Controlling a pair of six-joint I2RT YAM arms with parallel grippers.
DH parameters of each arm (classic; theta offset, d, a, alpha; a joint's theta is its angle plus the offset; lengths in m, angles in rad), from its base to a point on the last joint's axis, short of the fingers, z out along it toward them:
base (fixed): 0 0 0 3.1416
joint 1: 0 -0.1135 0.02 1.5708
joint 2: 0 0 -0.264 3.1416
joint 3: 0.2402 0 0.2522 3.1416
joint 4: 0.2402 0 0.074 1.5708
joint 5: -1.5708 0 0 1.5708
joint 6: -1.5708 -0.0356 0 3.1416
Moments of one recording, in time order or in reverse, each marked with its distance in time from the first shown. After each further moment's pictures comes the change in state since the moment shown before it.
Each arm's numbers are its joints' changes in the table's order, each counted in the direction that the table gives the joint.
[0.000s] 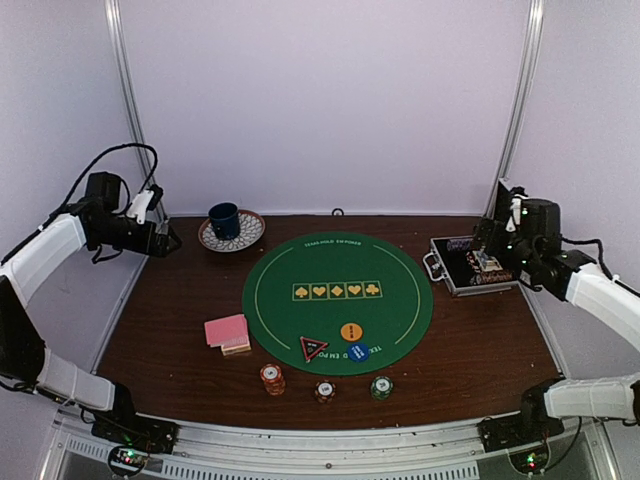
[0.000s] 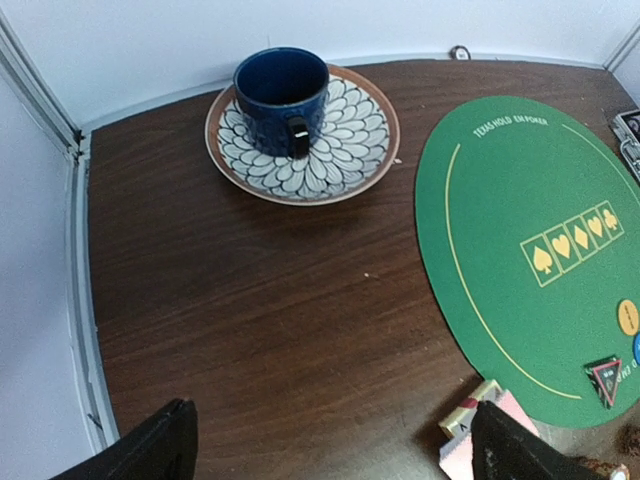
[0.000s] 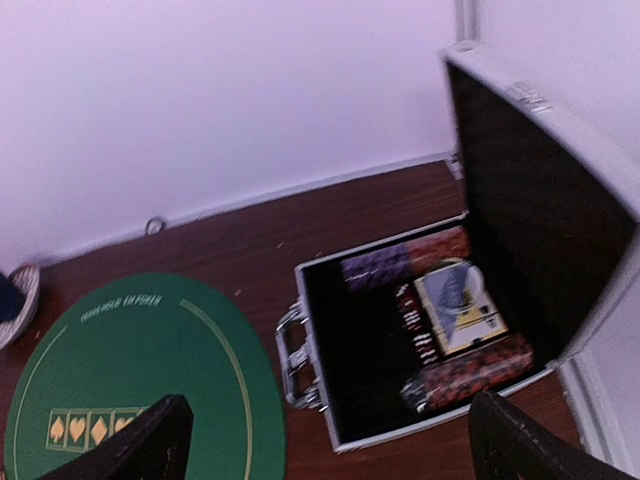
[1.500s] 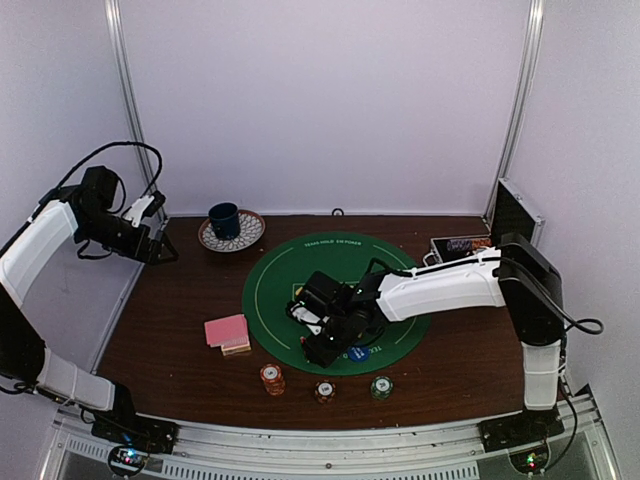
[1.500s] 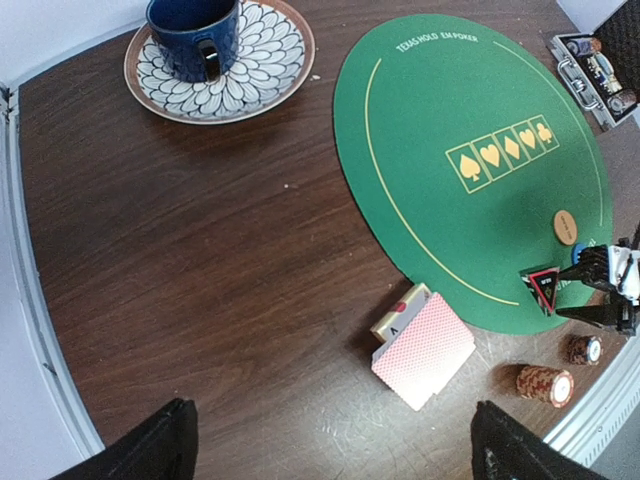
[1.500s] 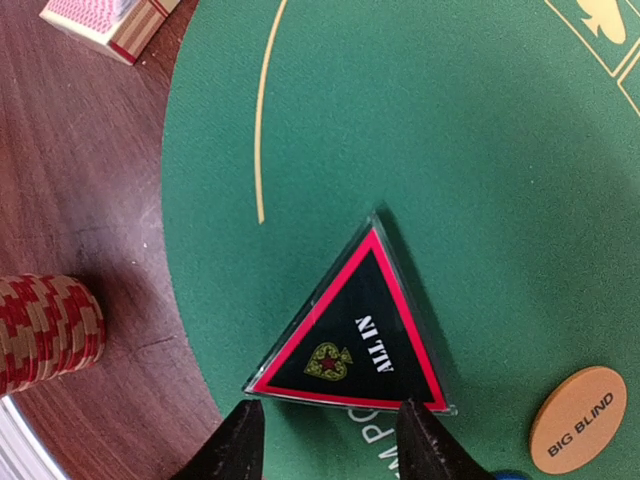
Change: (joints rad) left arm 0.000 0.000 0.157 0.418 -0.099 -0.111; right arm -0.933 1.010 0.671 0.420 0.219 0.110
